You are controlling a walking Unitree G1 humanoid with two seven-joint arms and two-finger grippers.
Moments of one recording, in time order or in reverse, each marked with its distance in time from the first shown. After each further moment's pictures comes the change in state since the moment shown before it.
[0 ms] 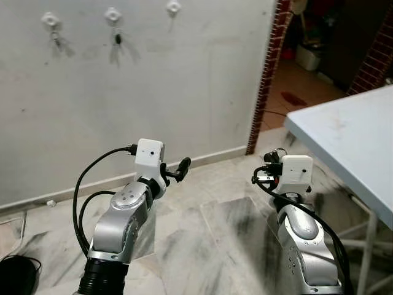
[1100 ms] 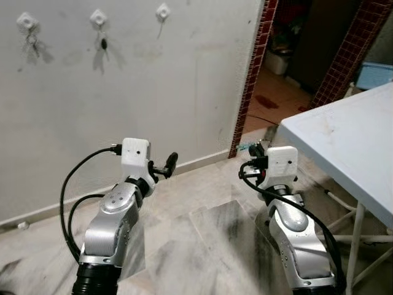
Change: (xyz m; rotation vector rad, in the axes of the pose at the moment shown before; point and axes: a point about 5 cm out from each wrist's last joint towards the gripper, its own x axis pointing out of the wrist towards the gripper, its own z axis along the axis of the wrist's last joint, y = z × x) left arm -0.002 -0.001 0.002 -0.010 -0.065 0.006; right arm 0.005 0.008 0.008 -0.053 -0.020 0.072
